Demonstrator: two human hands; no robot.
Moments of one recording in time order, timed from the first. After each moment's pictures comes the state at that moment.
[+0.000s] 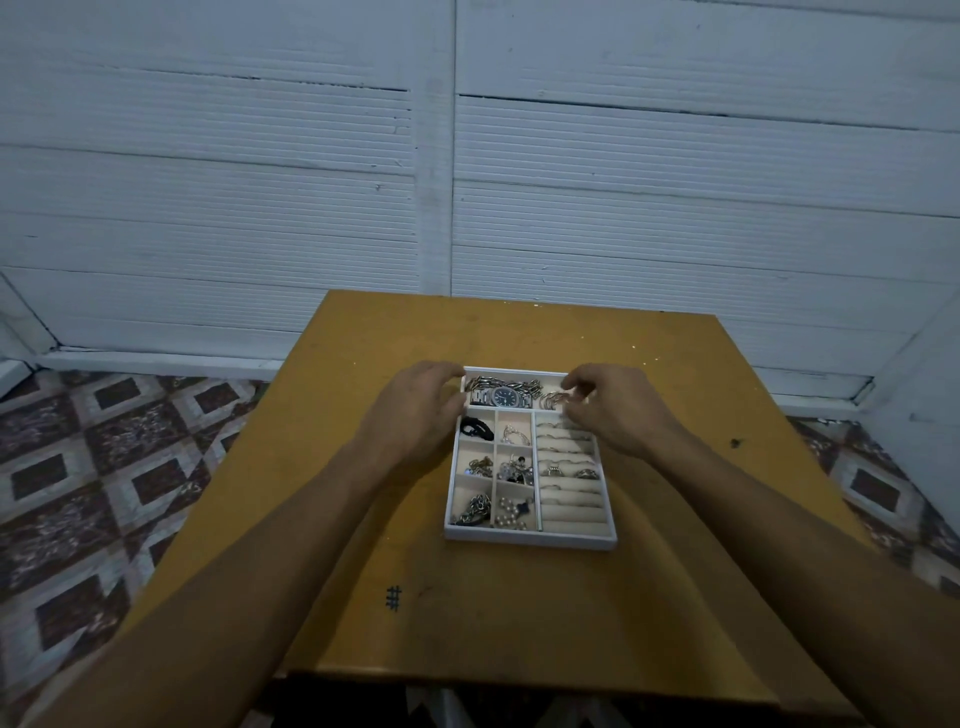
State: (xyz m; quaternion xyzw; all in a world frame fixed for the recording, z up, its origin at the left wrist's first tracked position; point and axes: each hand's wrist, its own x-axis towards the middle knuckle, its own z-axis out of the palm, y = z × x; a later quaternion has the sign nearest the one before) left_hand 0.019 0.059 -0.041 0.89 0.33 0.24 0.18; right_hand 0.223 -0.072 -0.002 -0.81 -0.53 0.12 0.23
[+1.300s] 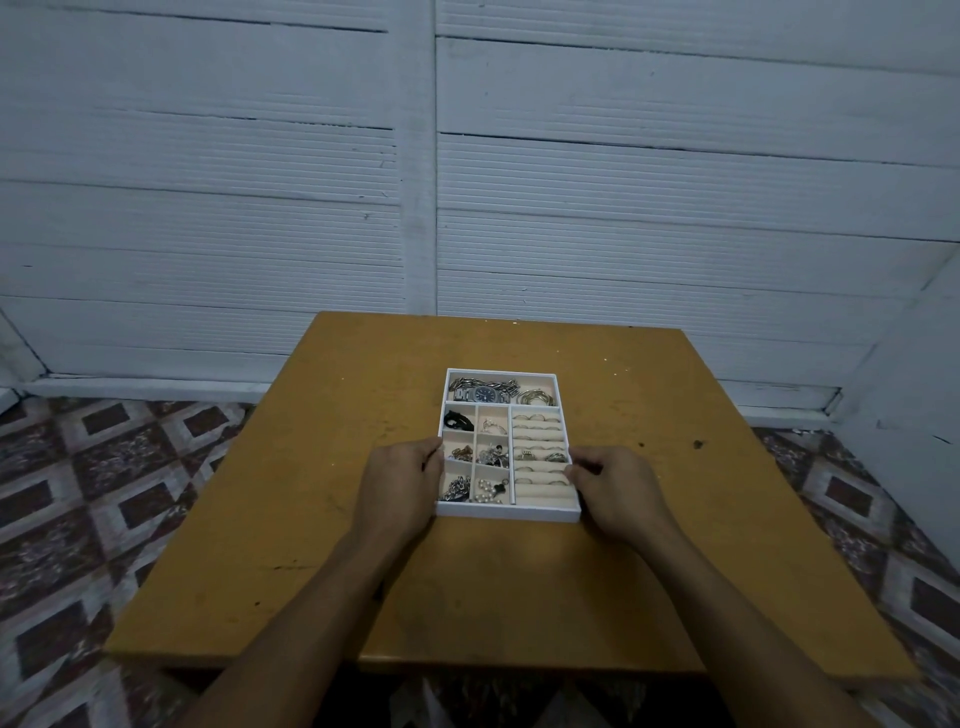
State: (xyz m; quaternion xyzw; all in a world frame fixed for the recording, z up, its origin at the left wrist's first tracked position) left_hand 0.001 -0.018 -0.060 0.82 0.43 0.31 0.23; right_hand 0.195 -0.143 -0.038 -0.84 -0.40 0.17 0.32
